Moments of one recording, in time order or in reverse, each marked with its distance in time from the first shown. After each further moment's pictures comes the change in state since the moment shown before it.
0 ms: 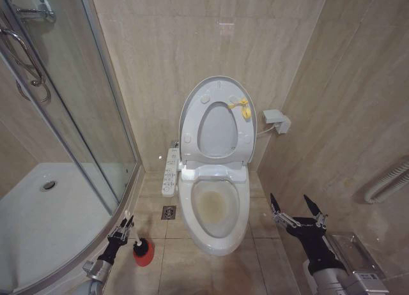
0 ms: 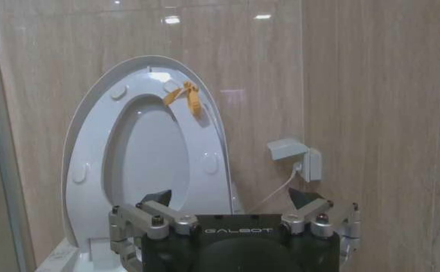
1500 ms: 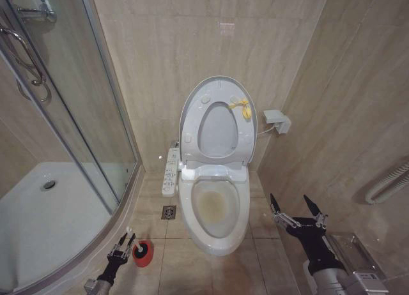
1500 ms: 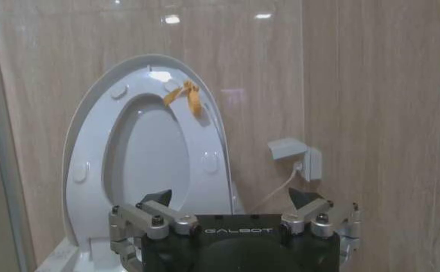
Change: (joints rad) left arm 0.067 -0.024 0.012 0.025 0.064 0.008 -0.103; right arm 0.000 0.000 0.000 0.000 0.000 0.000 0.000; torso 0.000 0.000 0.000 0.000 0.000
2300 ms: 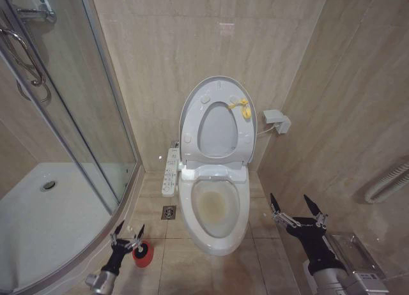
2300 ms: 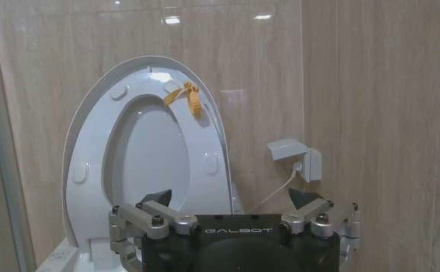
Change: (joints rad) left arm 0.198 0.027 -0.058 -0.512 0.021 0.086 -0.123; right arm 0.000 0.000 0.000 0.000 0.000 0.000 0.000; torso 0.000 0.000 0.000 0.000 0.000
